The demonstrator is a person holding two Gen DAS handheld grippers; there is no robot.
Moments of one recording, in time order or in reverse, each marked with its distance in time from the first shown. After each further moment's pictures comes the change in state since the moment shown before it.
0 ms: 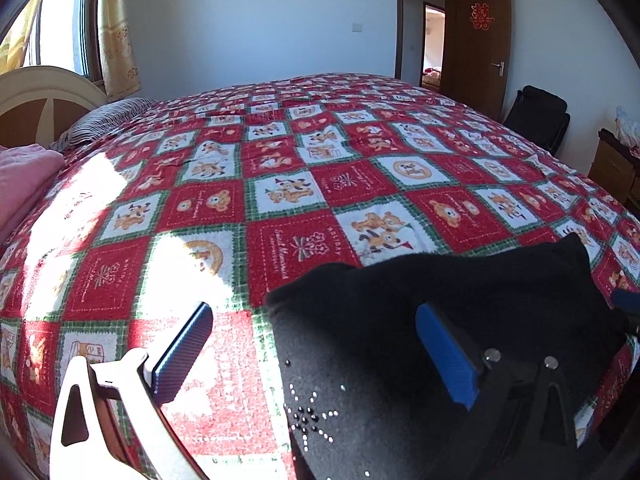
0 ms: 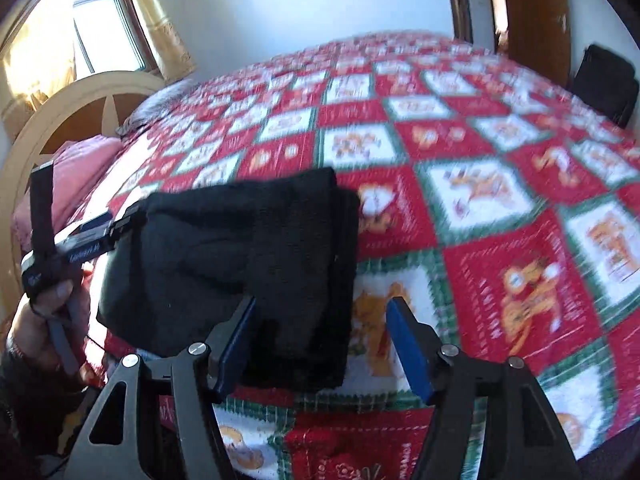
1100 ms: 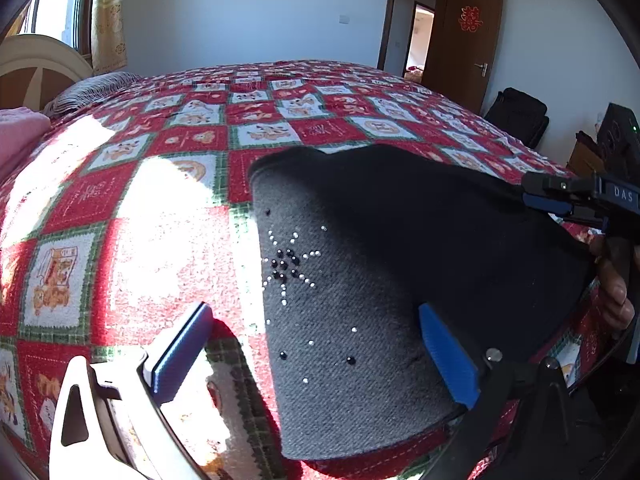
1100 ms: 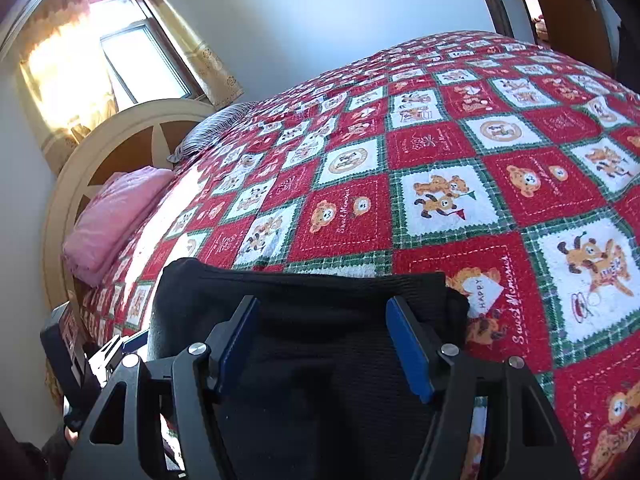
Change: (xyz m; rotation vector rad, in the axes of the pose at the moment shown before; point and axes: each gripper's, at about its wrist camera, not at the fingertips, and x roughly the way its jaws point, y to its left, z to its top) left arm -0.011 0.005 -0.055 -0.040 0.041 -0.112; right arm 0.062 0.008 0.048 0.053 0.003 0.274
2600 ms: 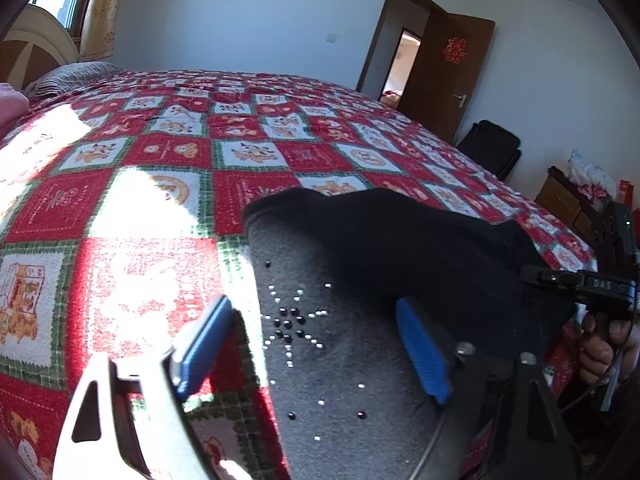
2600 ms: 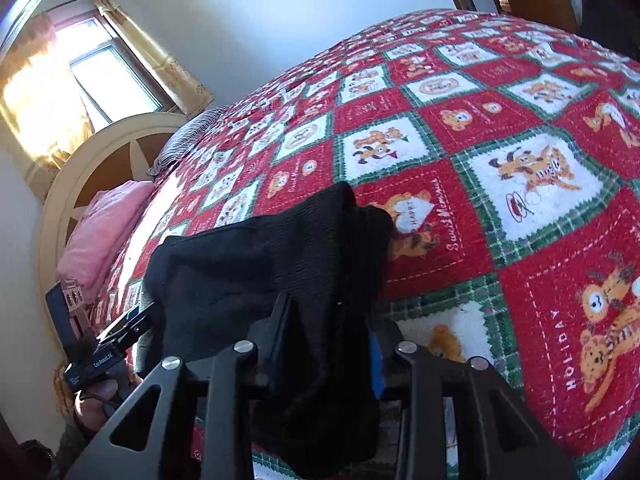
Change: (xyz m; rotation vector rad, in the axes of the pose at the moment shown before) left arm 0.010 0.021 0.015 -0.068 -0.067 -0.210; right arm -0.021 -0.025 -0.035 0.123 0.022 -0.032
